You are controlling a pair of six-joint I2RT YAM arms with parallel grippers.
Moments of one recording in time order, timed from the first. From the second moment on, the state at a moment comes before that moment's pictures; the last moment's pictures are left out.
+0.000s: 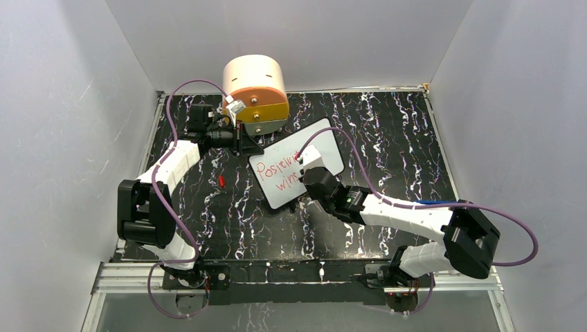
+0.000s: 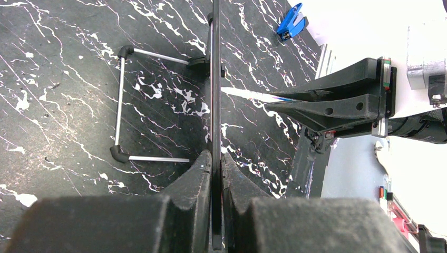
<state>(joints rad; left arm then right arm) -0.15 1.59 1.13 -0.30 1.05 -0.02 1.05 1.32 0.80 -0.09 0.55 0.15</state>
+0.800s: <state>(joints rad) -0.15 1.59 1.14 -0.30 1.06 -0.02 1.05 1.32 0.80 -0.09 0.49 0.15</state>
